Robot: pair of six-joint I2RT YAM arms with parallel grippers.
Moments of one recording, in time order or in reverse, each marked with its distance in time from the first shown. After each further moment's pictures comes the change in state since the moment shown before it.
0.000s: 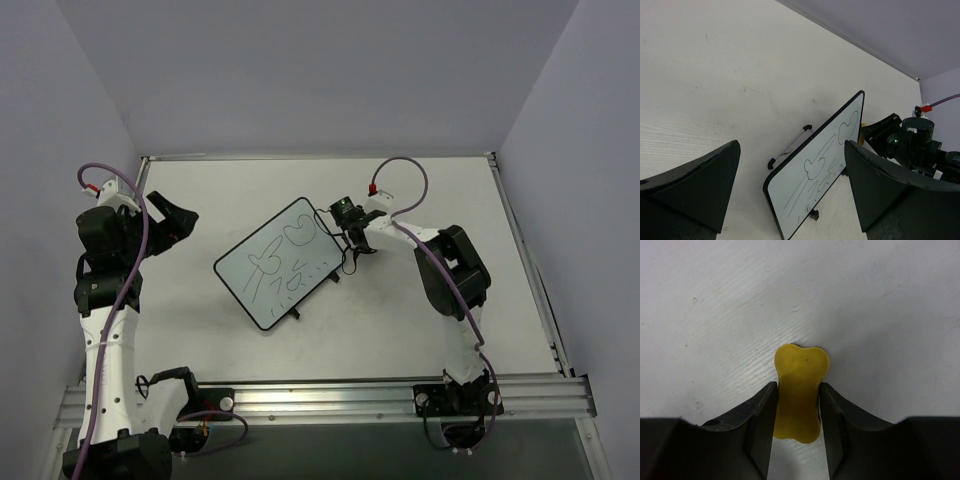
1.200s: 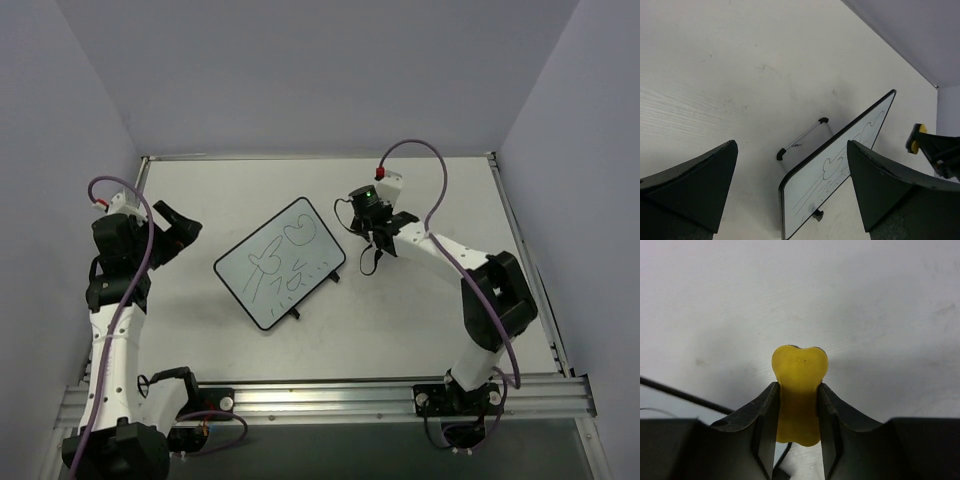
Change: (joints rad) left arm -0.018 0.016 -0.104 0.033 -0.074 -0.065; right arm -0.014 -0.304 -0.161 0.137 -0.097 -0.281
